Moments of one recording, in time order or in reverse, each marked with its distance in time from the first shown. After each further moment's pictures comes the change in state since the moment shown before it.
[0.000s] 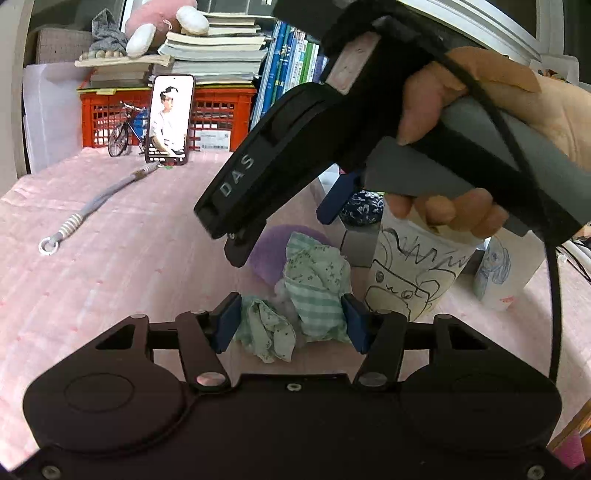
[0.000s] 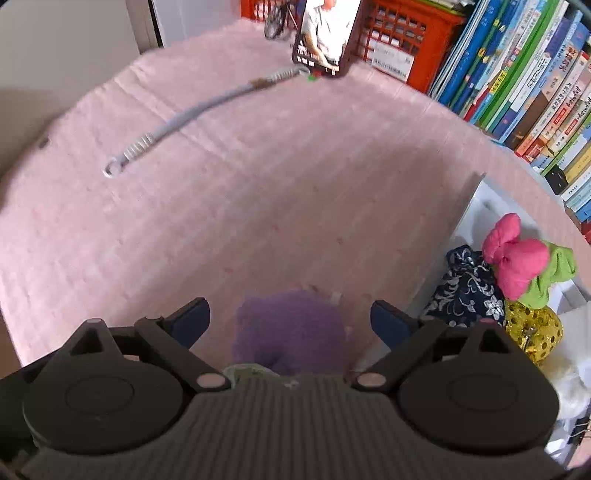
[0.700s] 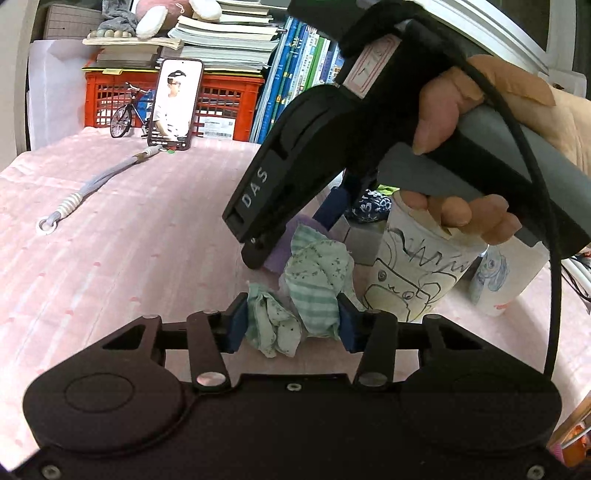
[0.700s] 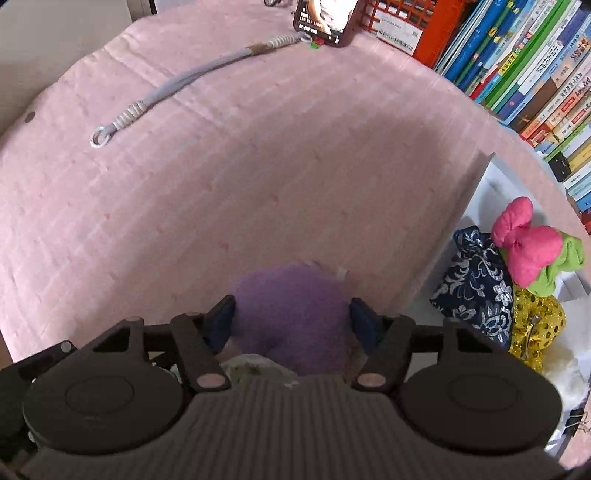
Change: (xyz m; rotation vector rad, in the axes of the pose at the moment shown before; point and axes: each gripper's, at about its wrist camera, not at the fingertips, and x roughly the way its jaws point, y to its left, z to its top) left arm -0.001 0.011 0.003 -0.064 0.021 -0.022; right arm 0.006 0.007 0.001 -0.002 0.057 -0.004
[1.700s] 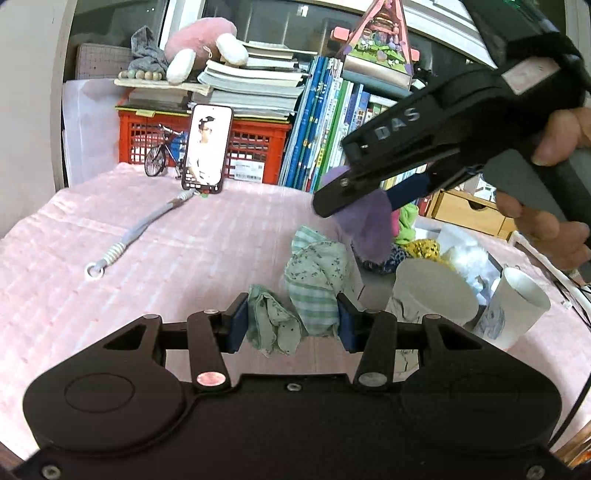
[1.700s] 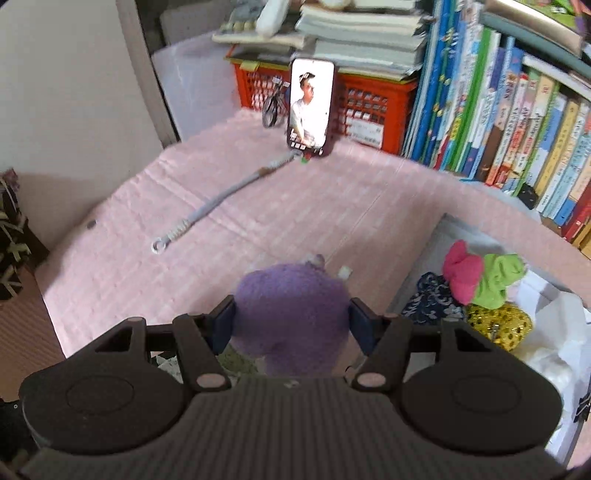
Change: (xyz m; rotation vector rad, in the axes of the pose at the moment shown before) left arm -0.039 -0.008 0.034 -0.021 -0.086 0.097; right arm -0.101 -0.038 -0.033 0.140 -0.346 0.116
